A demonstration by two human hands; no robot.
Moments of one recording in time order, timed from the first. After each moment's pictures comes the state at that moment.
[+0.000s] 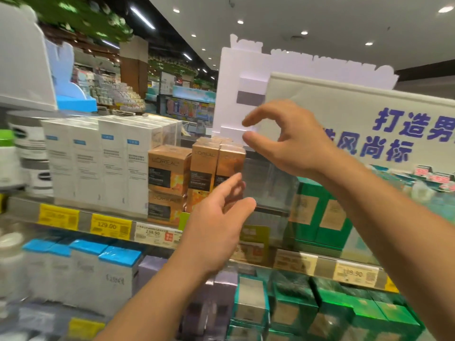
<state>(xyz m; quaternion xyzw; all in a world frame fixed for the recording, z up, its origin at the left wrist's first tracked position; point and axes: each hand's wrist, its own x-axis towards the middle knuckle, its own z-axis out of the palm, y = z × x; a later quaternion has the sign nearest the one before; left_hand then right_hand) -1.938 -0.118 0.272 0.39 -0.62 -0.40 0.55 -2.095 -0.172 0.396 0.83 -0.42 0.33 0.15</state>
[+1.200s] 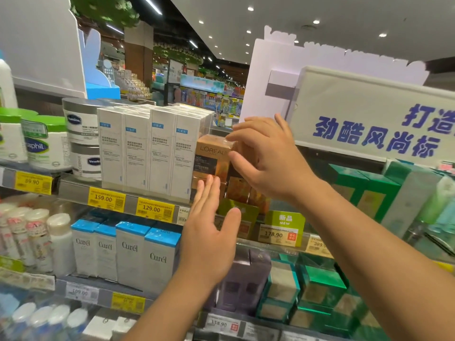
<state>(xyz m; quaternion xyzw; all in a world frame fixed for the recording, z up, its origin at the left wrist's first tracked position) -1.866 -0.112 0.212 0.47 -0.63 -0.22 0.58 -1.999 -0.167 0.336 0.84 -0.42 0.31 0.19</state>
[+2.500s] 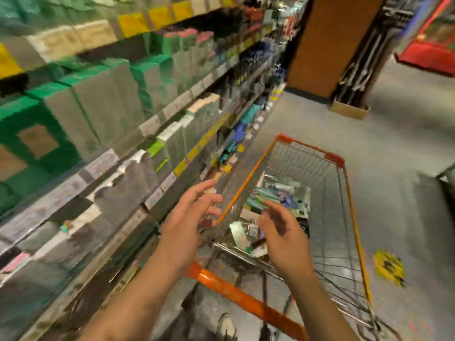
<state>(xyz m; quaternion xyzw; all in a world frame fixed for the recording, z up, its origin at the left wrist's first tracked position) -2.207 0.187 0.043 0.14 -0.61 -0.78 0.08 -2.253 0.377 0.000 0.03 -0.80 0.60 -0.03</state>
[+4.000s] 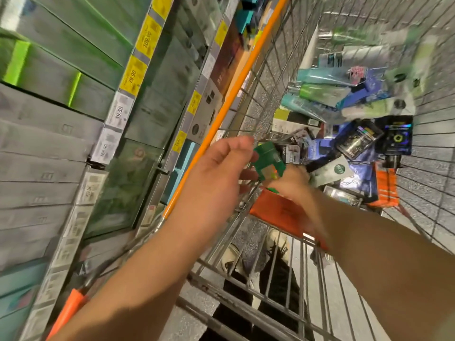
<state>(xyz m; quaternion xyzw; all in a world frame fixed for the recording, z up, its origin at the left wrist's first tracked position) -2.396 0.281 -0.150 0.36 -0.68 -0.63 -0.14 -2.449 0.405 -0.431 -0.09 -0.86 0.26 -0.43</state>
